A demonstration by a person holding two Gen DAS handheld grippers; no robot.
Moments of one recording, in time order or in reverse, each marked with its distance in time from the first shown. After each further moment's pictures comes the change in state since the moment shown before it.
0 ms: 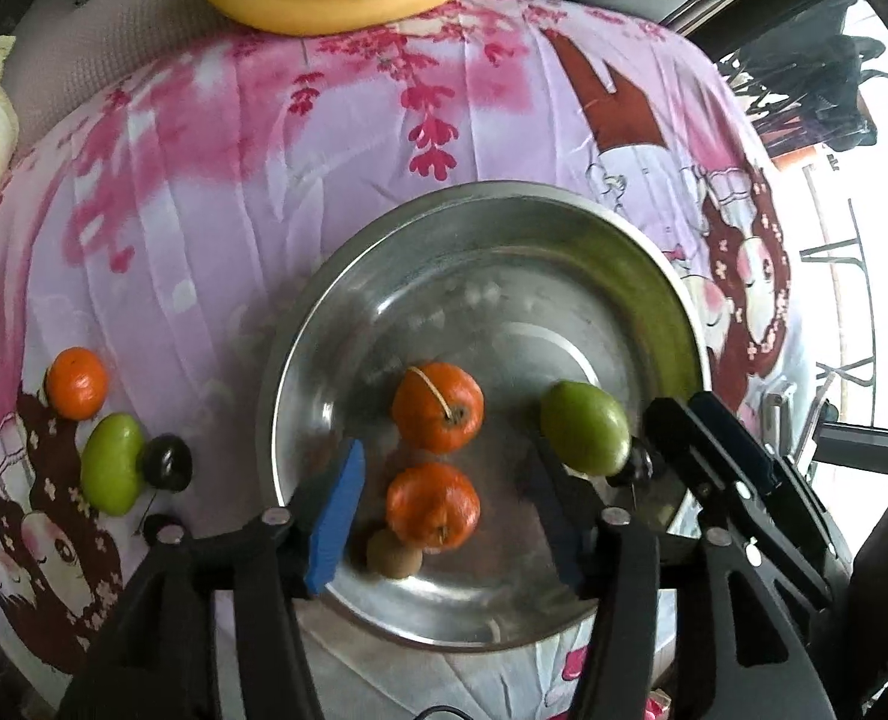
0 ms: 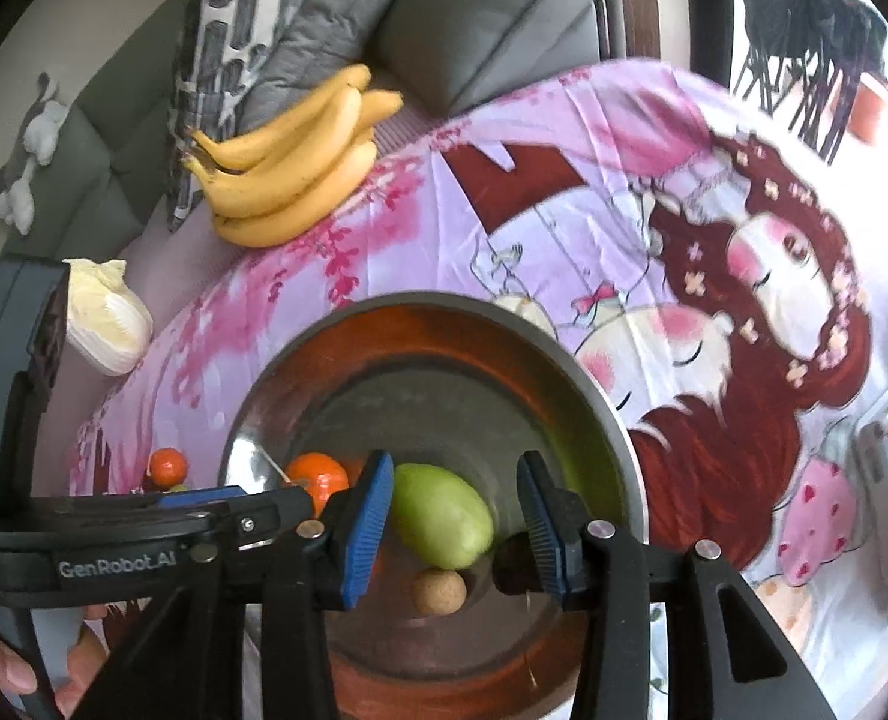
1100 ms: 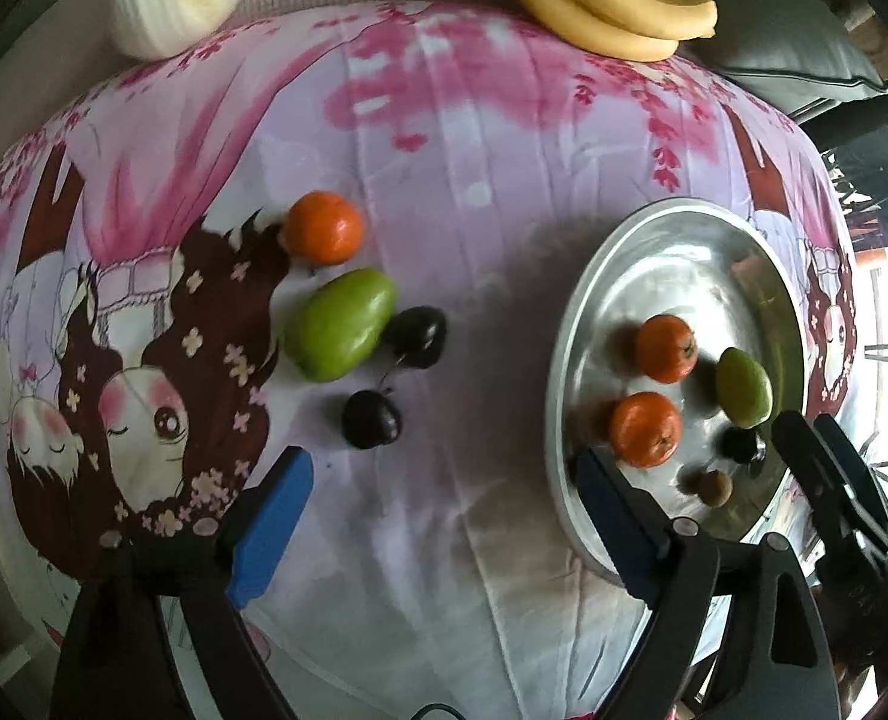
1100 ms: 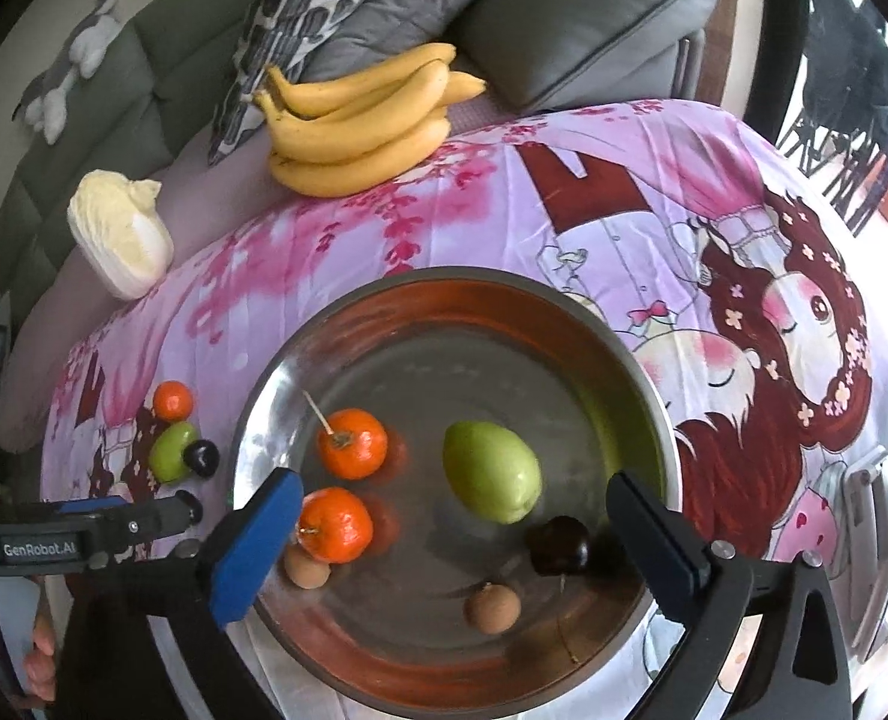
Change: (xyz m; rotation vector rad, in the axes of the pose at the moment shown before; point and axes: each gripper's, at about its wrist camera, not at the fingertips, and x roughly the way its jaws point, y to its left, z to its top) left arm -0.043 0.108 -0.072 -0.248 -0.060 0.121; right arm -0.002 0.040 -0.011 -0.182 0.029 -0.029
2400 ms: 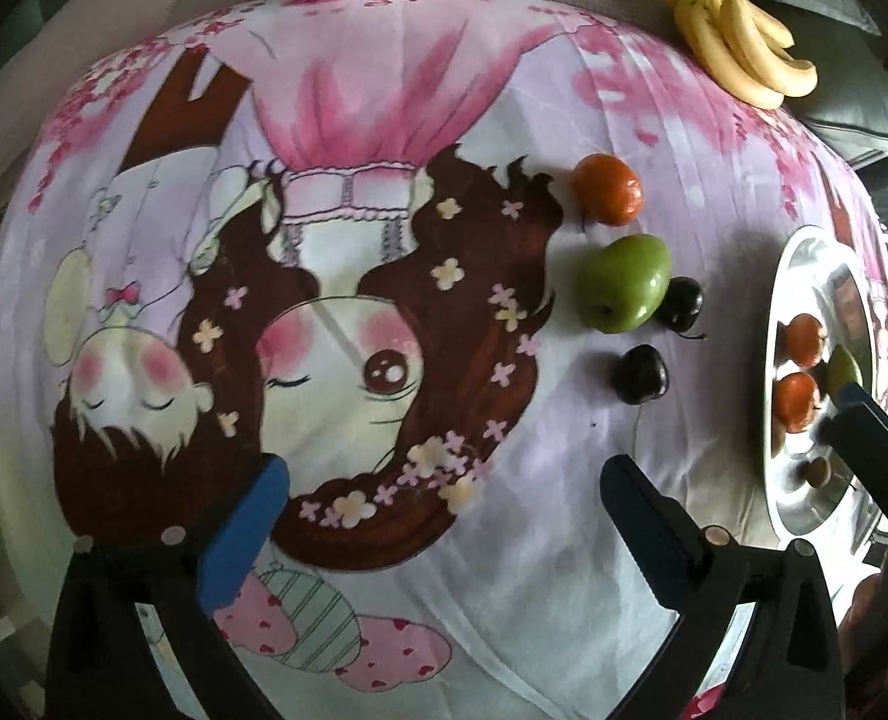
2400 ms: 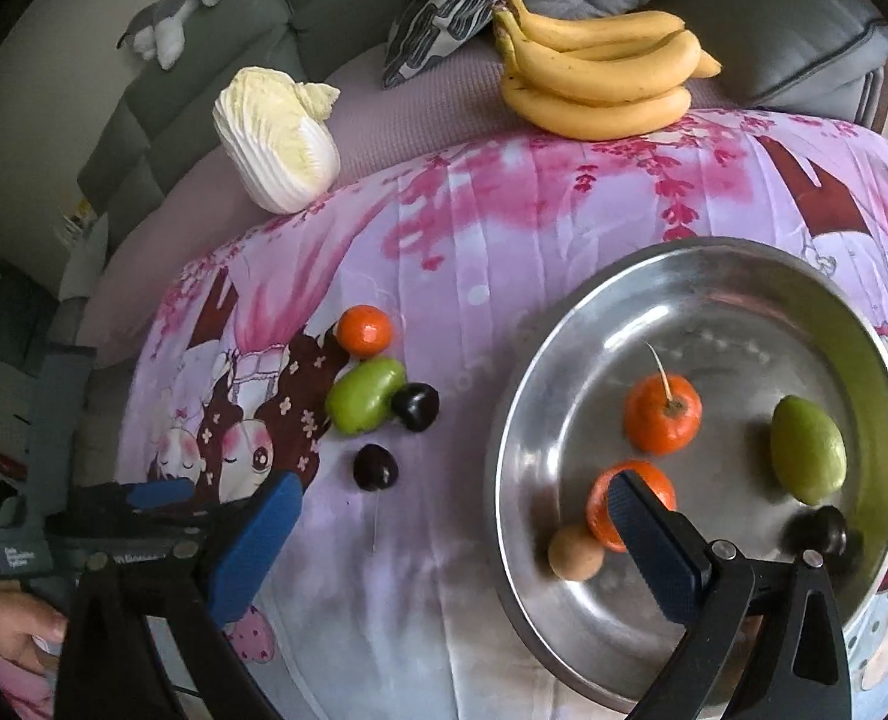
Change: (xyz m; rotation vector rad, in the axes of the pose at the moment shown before) left arm -0.018 0.186 -0.059 -0.075 -0.053 0.018; right arm 0.023 0.119 -0.018 -0.162 0.081 0.236
